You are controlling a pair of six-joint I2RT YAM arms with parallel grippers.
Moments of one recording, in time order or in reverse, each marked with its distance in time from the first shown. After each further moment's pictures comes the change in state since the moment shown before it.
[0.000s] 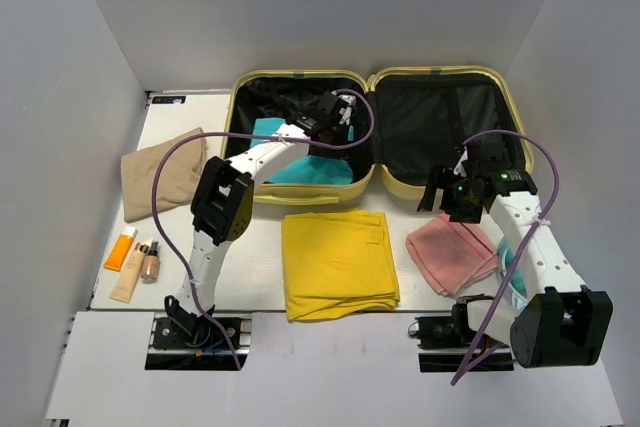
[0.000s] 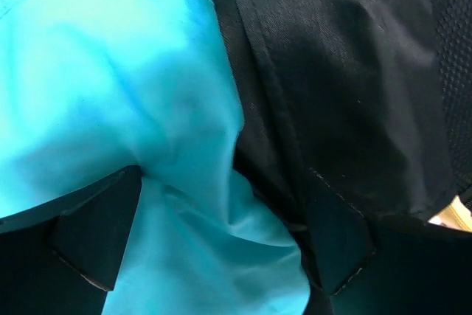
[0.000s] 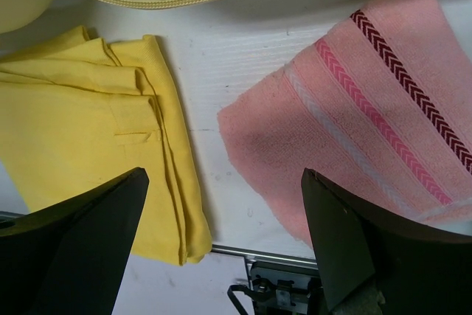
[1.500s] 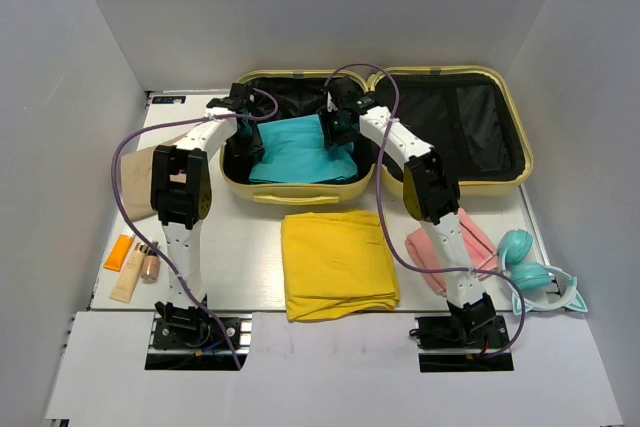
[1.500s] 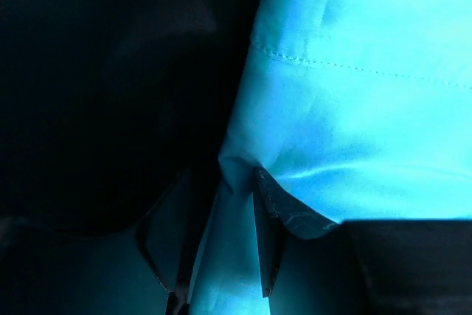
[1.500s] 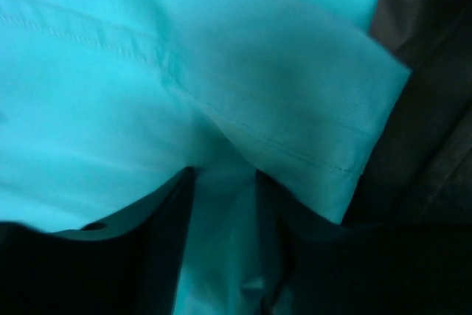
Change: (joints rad) left arm 0.446 -0.022 -0.118 -0.246 -0.089 -0.125; right arm 0.438 1.294 1.255 0.155 0.140 -0.097
